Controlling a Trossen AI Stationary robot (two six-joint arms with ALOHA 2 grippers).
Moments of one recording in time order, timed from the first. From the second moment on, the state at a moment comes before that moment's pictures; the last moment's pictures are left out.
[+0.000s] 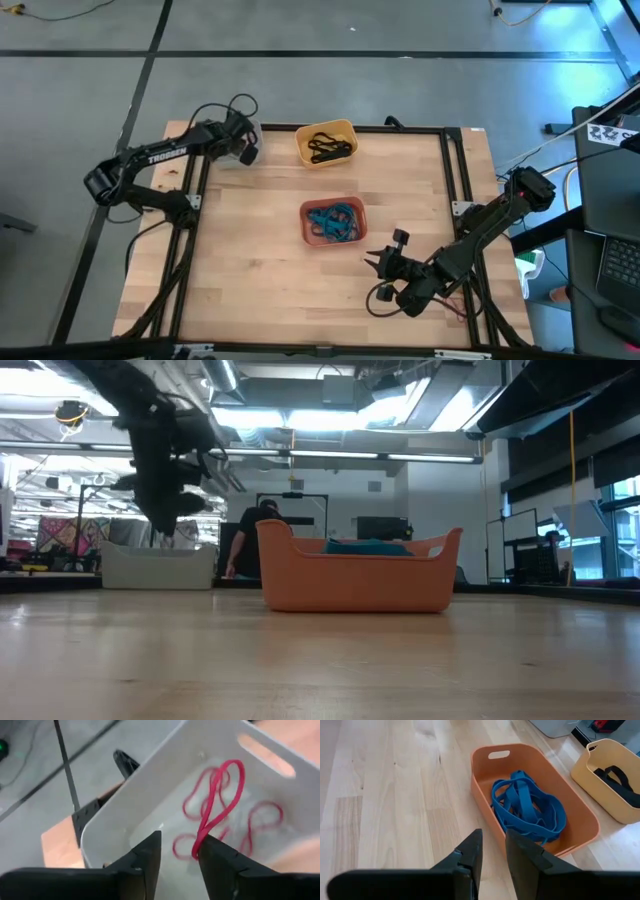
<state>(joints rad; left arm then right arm) 0.77 1.27 0.79 -0.64 -0.54 -0.17 0.75 1.56 1.05 -0.54 0.84 0.70</state>
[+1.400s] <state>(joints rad) 0.28 1.17 0.89 -0.54 -0.27 -0.23 0.75 1.56 1.05 -0.42 0.68 0.68</state>
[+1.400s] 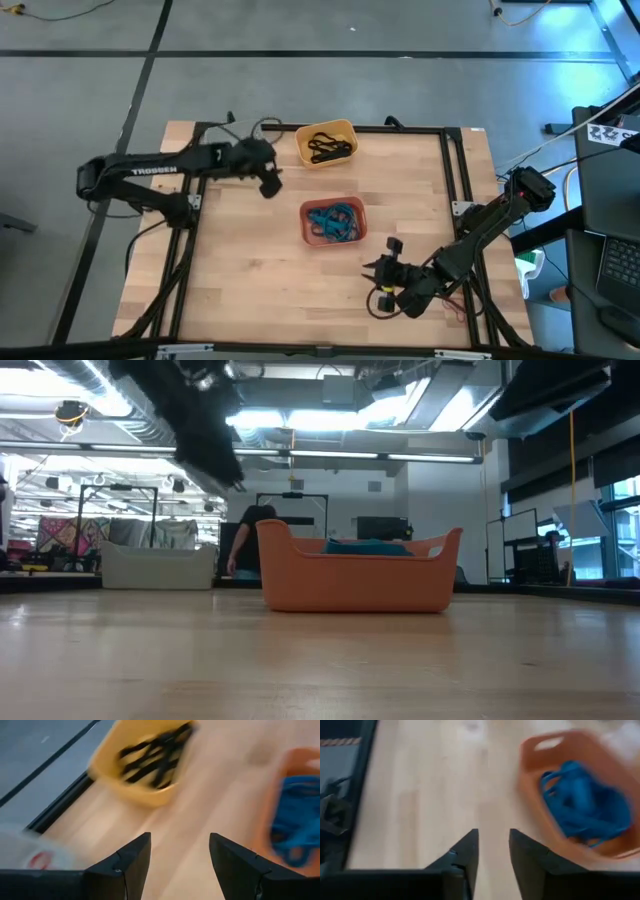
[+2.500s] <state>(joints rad) -0.01 1.17 0.89 -0.27 -0.30 -0.11 0.98 1.63 1.05 -0.95 -0.14 1.38</state>
